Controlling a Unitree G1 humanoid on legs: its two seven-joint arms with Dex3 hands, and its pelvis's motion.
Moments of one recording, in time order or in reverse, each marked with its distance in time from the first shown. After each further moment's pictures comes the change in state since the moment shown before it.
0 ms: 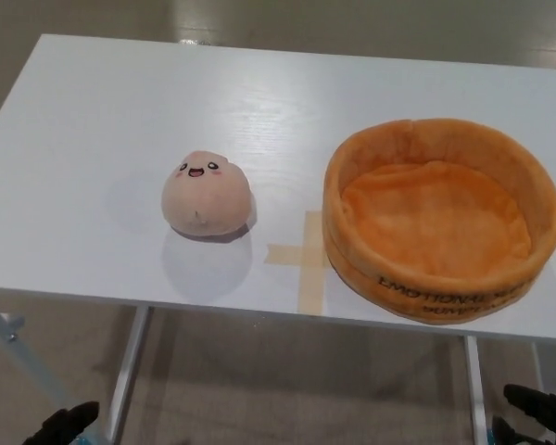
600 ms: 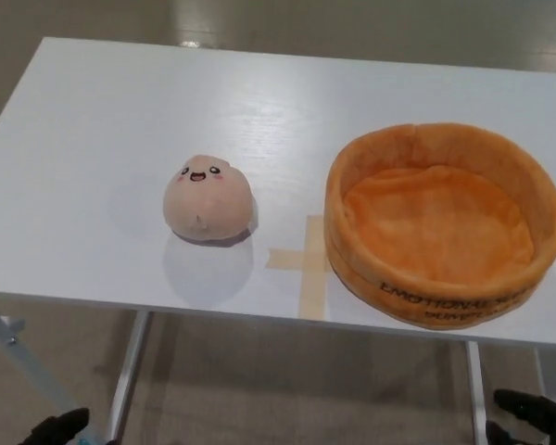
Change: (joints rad) left_arm -0.022 -0.055 0.114 -0.001 -0.001 0.110 0.137; right_arm 0.004 -0.003 0.006 -0.033 -0.017 0.069 0.037
